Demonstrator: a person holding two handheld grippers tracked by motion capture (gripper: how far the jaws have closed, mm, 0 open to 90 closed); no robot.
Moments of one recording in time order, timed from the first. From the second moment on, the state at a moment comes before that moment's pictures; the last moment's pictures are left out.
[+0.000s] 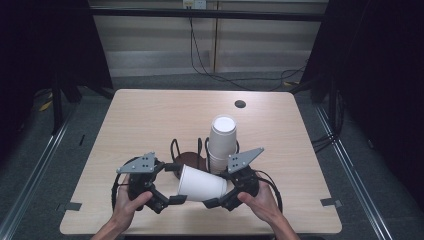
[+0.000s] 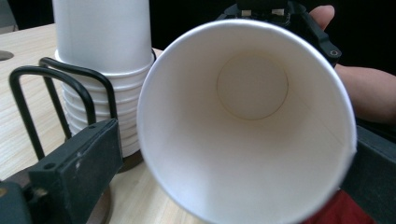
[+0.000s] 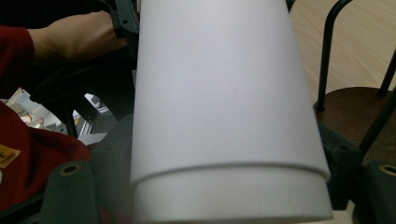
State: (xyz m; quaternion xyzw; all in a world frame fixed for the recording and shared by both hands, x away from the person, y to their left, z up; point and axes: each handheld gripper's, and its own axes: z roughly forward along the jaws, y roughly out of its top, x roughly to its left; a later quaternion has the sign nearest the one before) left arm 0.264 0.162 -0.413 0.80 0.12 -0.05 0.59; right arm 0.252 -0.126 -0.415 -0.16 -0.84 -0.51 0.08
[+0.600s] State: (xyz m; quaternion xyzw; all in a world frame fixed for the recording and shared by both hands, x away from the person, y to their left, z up) left arm 0.261 0.153 -0.420 0.80 0.11 -0.06 0.59; right arm 0.250 -0.120 -0.416 -0.15 -0.84 -0.51 0.09
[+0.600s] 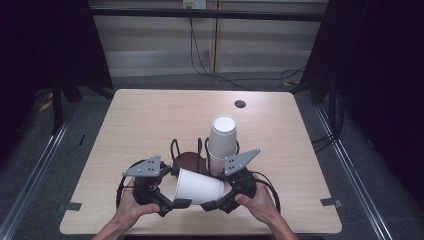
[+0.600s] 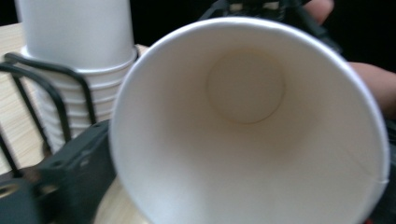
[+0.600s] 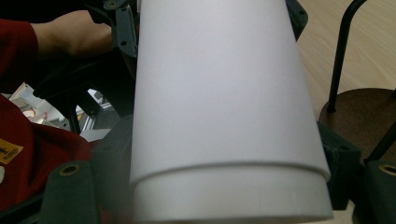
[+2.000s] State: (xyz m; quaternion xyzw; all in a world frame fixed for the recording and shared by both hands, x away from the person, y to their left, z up) left arm 0.266 0.161 -0.417 0.82 0.15 -0.06 0.55; right arm 0.251 -0.136 -0.424 -0.20 -0.83 -0.52 0.04
